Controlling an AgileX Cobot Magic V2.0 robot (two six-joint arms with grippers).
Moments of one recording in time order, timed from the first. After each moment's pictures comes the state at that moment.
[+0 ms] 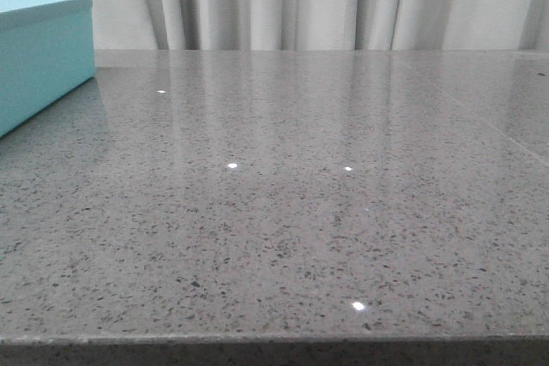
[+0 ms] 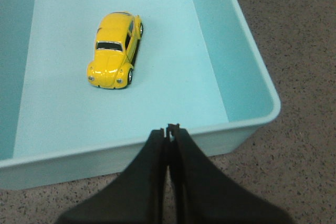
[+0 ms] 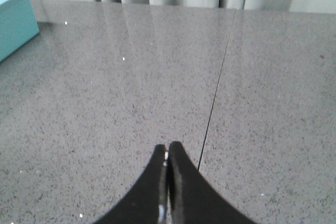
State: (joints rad) left arm 0.05 0.77 -0.75 -0.17 0.73 0.23; right arm 0.39 0.41 -0.55 -0.09 0.52 0.24
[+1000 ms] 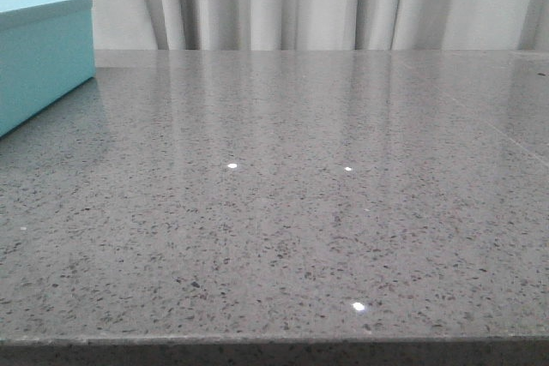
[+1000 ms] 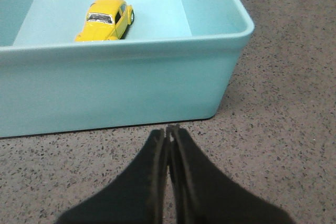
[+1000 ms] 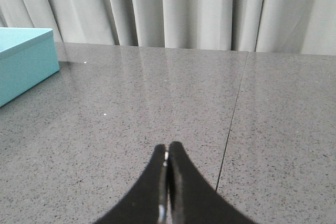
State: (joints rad) left arm 0.05 0.35 -0.37 -0.27 0.55 0.23; right arm 0.39 0.30 -0.34 -0.09 0.21 0.24
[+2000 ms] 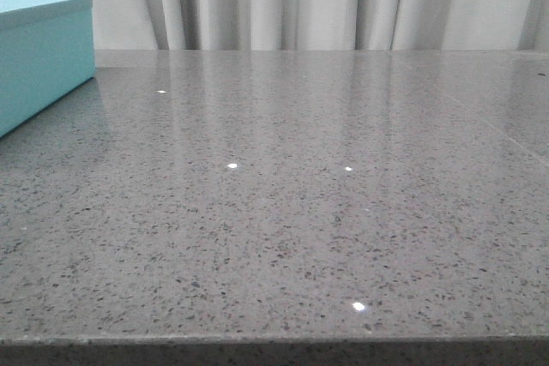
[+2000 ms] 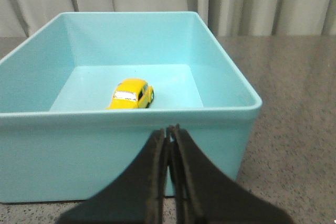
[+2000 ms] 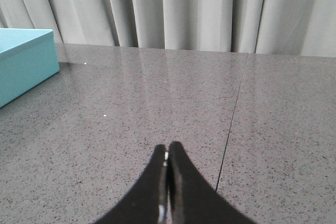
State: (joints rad) left arm -0.01 0.18 -0.21 -0.19 0.20 0.11; right arm 0.39 0.30 -0.34 -0.10 0.20 0.24
